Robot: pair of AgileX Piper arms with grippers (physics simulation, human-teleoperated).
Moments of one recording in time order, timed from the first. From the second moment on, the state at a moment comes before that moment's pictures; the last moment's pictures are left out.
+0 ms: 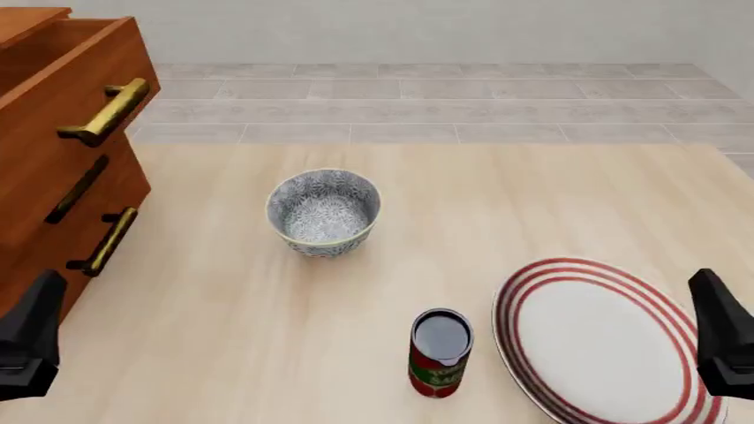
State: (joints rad) left arm 0.00 0.00 0.00 0.00 0.00; right arm -0.01 0.00 0.00 0.00 -0.01
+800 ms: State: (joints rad) left arm 0.00 0.01 0.00 0.00 0.00; right arm 0.09 0.48 -0.14 -0.28 -0.04
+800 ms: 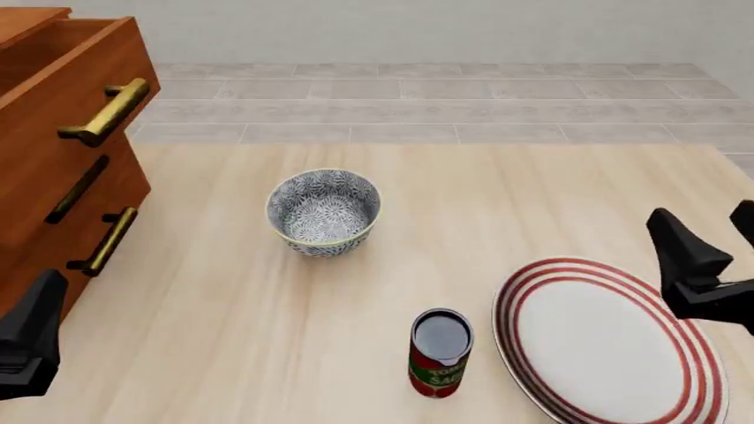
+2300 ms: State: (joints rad) left arm 0.00 0.01 0.00 0.00 0.00; right arm 0.60 1.78 -1.18 -0.07 -0.11
